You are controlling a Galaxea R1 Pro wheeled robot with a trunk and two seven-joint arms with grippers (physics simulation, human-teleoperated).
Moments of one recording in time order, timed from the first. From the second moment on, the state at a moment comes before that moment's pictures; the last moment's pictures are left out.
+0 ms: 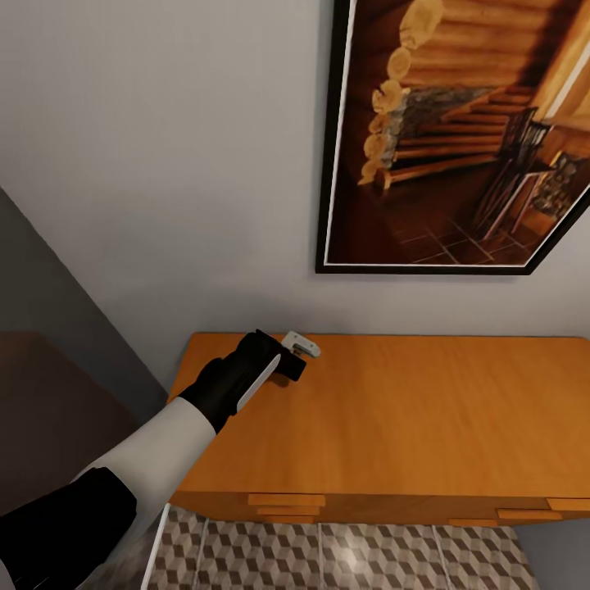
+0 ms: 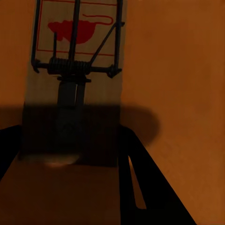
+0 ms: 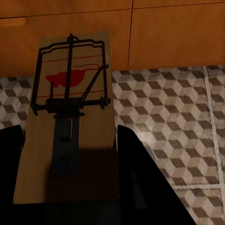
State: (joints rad) left arm -1.05 -0.15 -0.61 -0.84 0.17 0.92 -0.08; right arm -0.08 0.02 0.14 -0.02 -0.22 -0.96 0.07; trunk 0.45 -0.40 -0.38
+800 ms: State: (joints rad) left arm -1.05 -0.14 -0.61 -0.94 0.21 0.93 -0.08; right arm -0.08 0.02 0.14 -0.02 -0.22 -0.96 0.07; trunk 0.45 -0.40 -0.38
